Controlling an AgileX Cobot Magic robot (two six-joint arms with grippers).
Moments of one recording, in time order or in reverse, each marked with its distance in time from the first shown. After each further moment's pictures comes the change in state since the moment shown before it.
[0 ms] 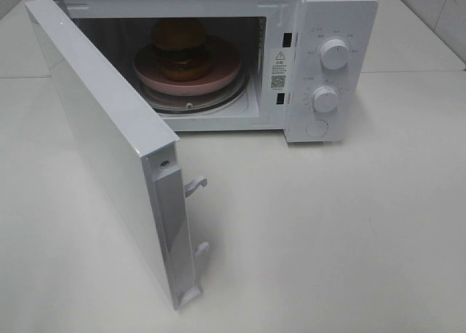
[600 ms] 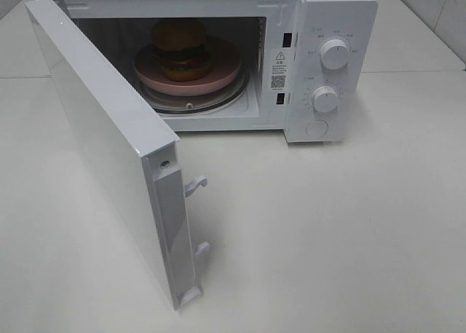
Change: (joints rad) left arm 0.000 0.000 0.000 0.000 0.000 0.000; right arm -0.337 -0.498 0.112 0.100 -0.100 -0.015
